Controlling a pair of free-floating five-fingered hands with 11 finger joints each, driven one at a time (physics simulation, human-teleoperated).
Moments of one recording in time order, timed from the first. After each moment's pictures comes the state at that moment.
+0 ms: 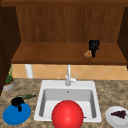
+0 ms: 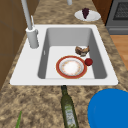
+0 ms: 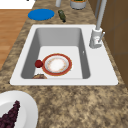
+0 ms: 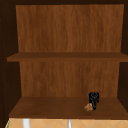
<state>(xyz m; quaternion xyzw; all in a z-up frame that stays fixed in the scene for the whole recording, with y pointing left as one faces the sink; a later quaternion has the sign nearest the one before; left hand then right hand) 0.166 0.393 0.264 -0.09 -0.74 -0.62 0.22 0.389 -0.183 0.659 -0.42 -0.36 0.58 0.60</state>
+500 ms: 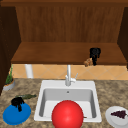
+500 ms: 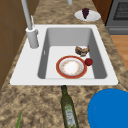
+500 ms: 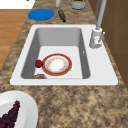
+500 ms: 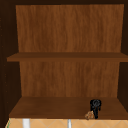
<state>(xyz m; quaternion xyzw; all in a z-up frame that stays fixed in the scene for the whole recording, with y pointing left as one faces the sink) 0.166 0.393 0.264 -0.09 -0.74 -0.62 0.22 0.305 -0.183 0.641 -0.42 -0.36 0.57 0.61</state>
